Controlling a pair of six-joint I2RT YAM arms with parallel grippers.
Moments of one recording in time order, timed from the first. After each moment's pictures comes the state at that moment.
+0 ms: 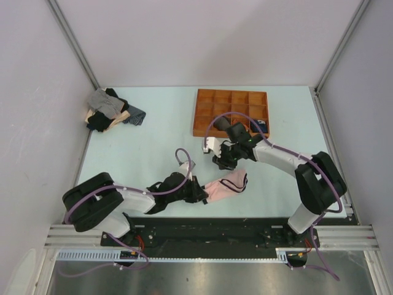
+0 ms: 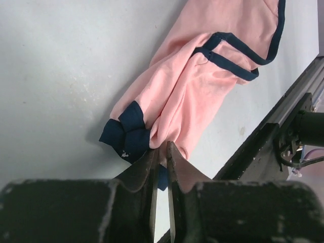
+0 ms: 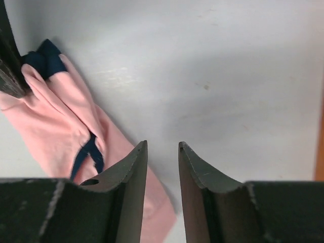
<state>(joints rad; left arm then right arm) -0.94 1.45 0.30 0.59 0.07 -0.85 0.62 1.66 1.07 -0.45 -0.45 -0.74</state>
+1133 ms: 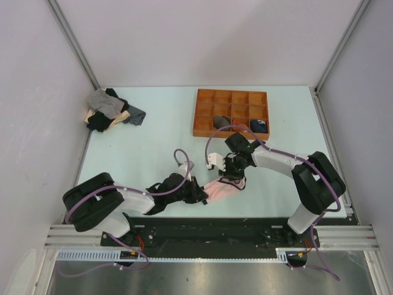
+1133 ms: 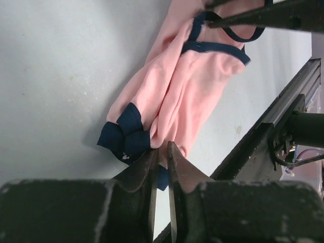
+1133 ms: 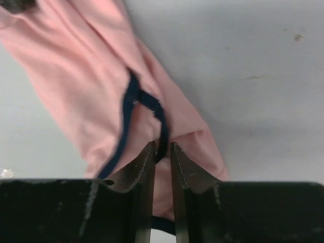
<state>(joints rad) -0.94 1.46 0.28 0.63 0.08 -0.89 0.63 1.65 0.99 -0.58 -0.37 -0.88</state>
